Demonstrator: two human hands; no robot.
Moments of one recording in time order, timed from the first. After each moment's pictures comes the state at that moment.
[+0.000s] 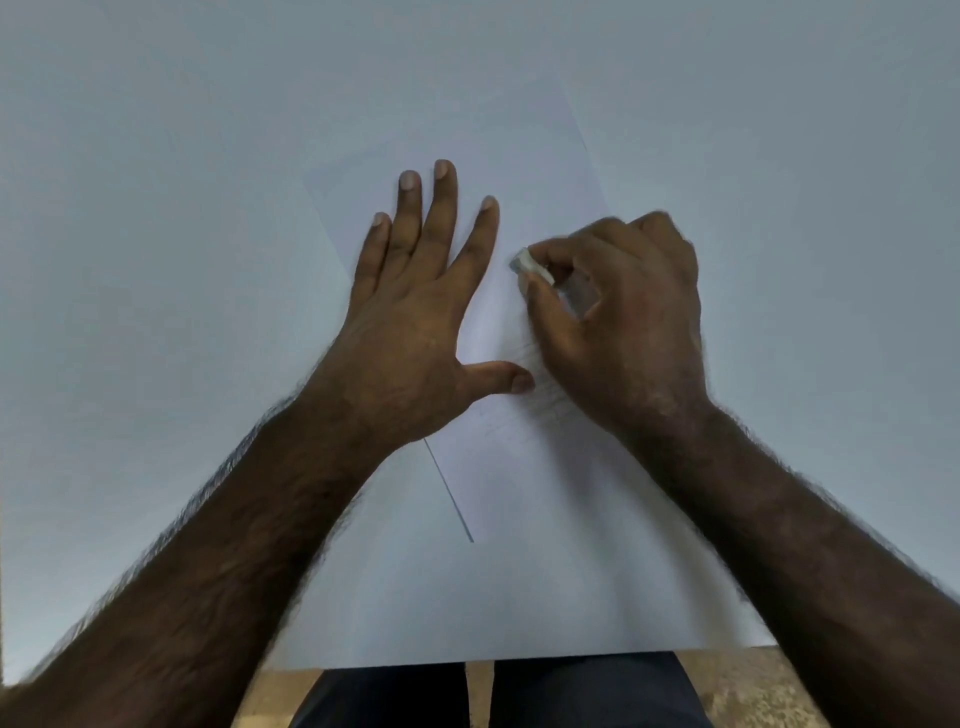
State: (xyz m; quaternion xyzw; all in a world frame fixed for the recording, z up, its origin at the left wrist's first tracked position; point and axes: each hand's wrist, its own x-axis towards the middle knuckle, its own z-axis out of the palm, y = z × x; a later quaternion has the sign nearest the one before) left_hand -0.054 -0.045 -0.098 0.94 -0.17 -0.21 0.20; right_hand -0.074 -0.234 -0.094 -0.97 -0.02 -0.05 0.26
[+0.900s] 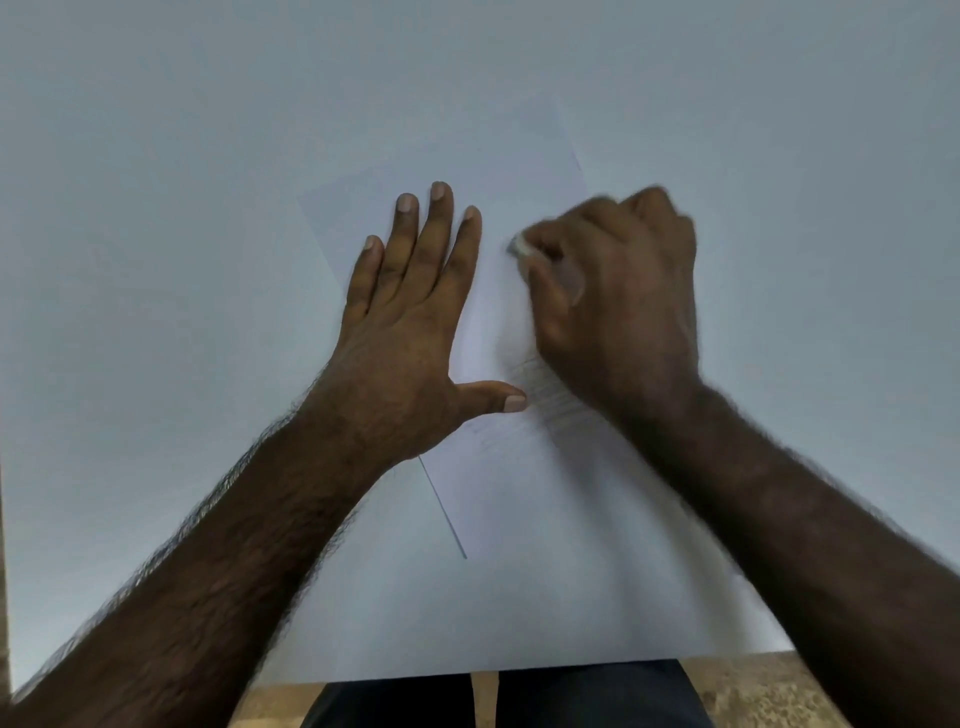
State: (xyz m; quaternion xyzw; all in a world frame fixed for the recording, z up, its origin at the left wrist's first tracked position) left_hand -0.054 -0.043 -0.094 0.94 -0.17 -0.23 0.19; right_hand -0.049 -0.232 -0.092 -0.98 -0.04 -0.05 0.17
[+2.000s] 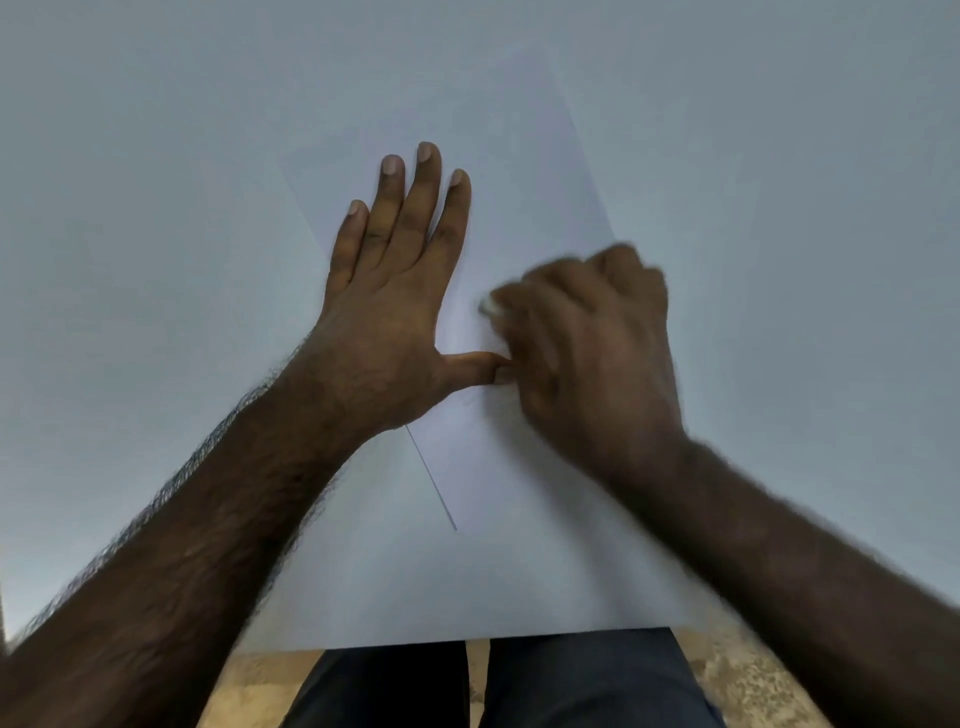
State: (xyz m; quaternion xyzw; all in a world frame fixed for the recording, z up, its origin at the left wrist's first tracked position) left_hand -0.054 -0.043 -0.095 0.94 -0.17 -0.22 0.18; right_hand -0.102 -0.230 -0.087 -0.98 -0.10 -0.02 0.18
